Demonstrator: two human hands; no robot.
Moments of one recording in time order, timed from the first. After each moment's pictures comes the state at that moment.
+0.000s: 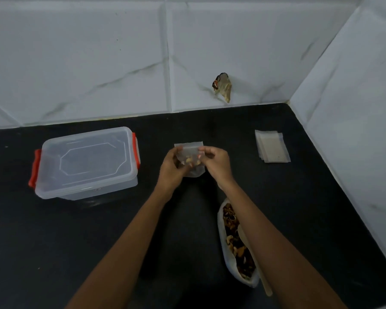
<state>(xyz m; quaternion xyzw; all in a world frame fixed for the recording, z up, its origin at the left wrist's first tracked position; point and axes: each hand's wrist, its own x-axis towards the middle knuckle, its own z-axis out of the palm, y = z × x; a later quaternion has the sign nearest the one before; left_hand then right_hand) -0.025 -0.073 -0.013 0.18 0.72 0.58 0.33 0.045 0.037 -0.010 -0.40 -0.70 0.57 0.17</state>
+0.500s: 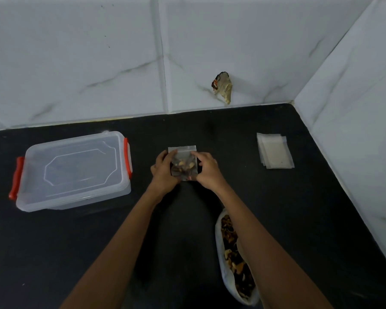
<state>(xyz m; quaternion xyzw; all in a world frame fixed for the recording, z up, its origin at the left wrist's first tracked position) -0.052 -0.062 -0.030 0.26 0.84 0.34 0.33 0.030 0.057 -0.051 -0.32 -0.83 0.44 -0.01</state>
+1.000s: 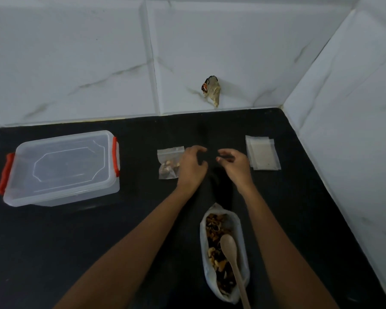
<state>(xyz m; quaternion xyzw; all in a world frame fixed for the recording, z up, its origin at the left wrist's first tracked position) 0.007 0.010 -0.014 0.29 0.82 0.45 0.21 0.087 0.107 -0.015 -0.43 -0.73 0.51 0.15</state>
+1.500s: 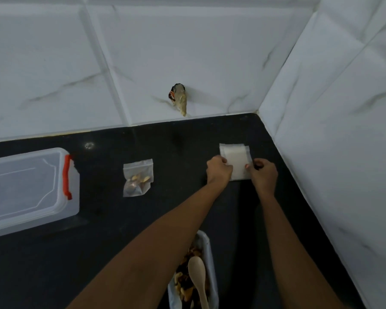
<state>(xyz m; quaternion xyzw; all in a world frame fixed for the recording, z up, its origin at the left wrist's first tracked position) 0.073 0.149 -0.029 0.19 0.80 0.43 0.37 0.162 0.223 -0.048 -0.62 -0.67 0.36 0.21</state>
